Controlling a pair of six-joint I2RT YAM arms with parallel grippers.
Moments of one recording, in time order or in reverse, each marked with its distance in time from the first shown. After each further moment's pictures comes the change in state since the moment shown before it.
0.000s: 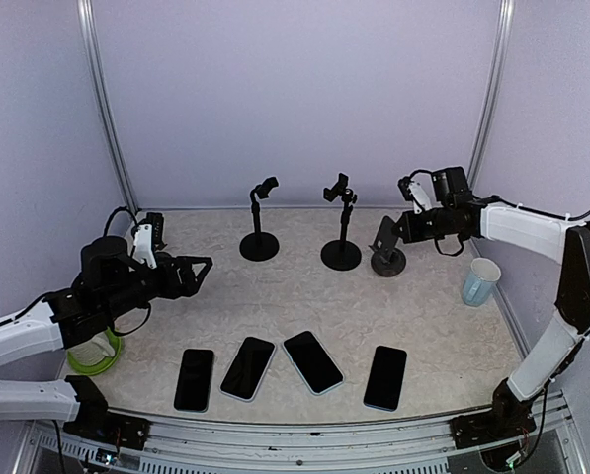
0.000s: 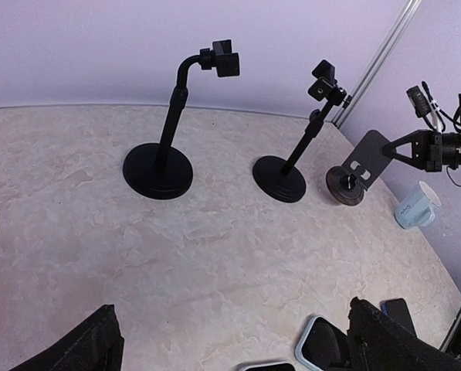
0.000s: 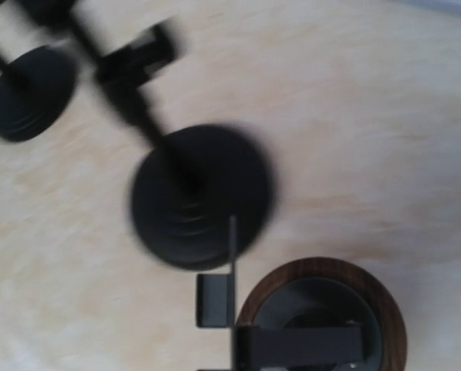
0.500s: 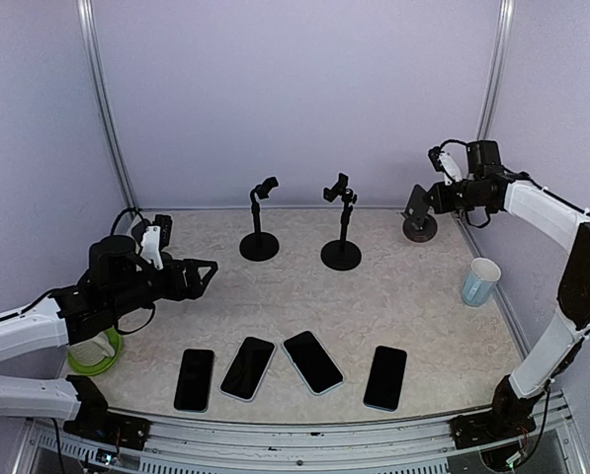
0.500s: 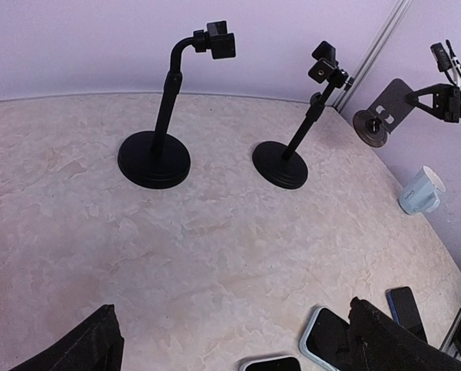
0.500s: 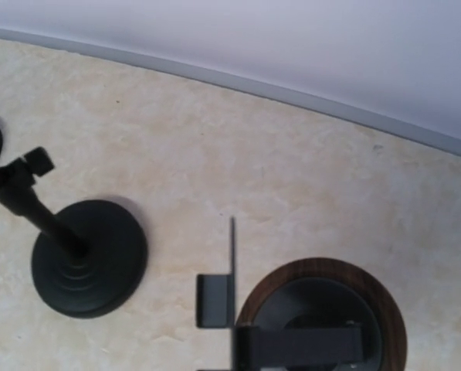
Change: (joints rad) left arm 0.000 0.053 0.009 -0.001 0.021 0.018; right arm -0.210 0.006 0.208 -0.130 -0.044 -0.197
